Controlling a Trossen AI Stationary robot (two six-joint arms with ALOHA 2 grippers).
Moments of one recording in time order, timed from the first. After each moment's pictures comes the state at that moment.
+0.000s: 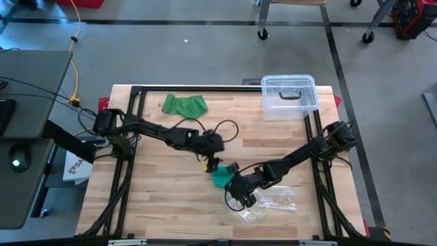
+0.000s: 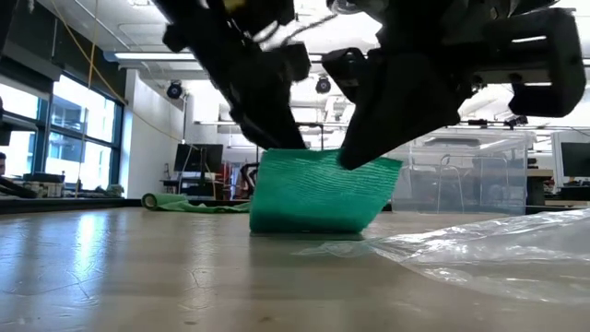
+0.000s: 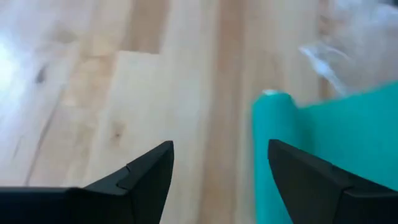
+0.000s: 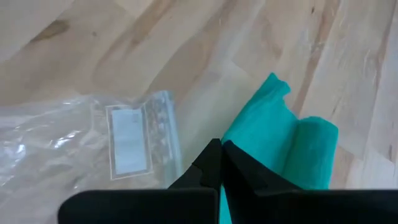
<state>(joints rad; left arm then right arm) -0.05 1.77 1.09 -0.21 -0.09 -0.16 0.42 1.85 1.11 -0.16 0.17 -0.26</state>
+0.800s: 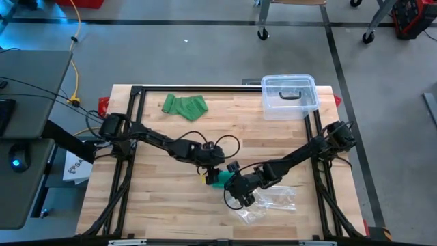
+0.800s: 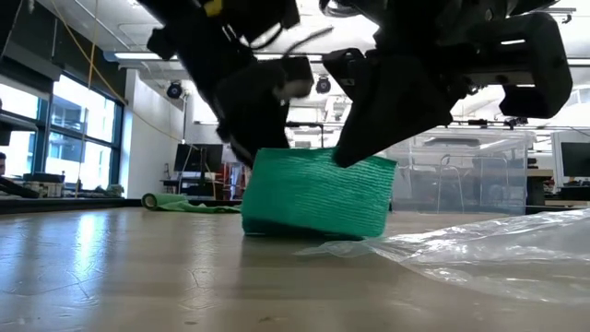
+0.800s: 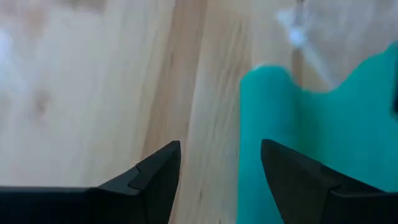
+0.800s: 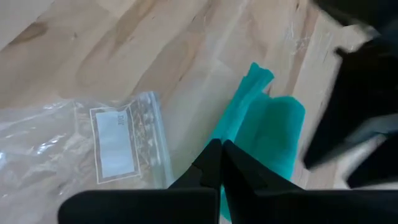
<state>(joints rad) -0.17 1.86 1.09 -0.18 -0.11 -0.29 0.43 1.84 1.11 -0.15 0.21 -0.24</state>
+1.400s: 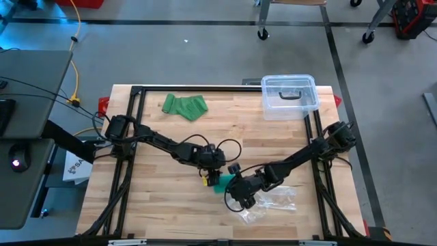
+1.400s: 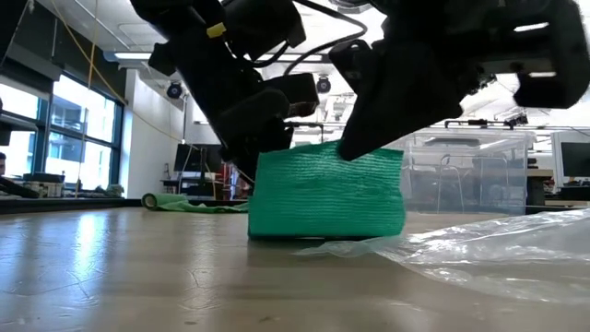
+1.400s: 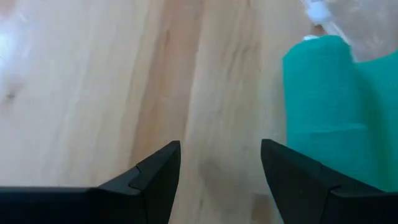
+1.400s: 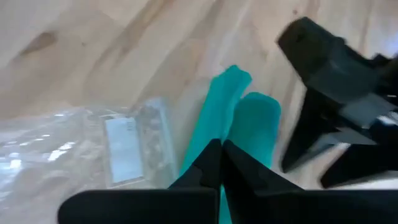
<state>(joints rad) -0.18 1.92 1.09 -0.14 -0.14 -0.27 0.45 1.84 1.11 -0.15 0.24 -0.21</state>
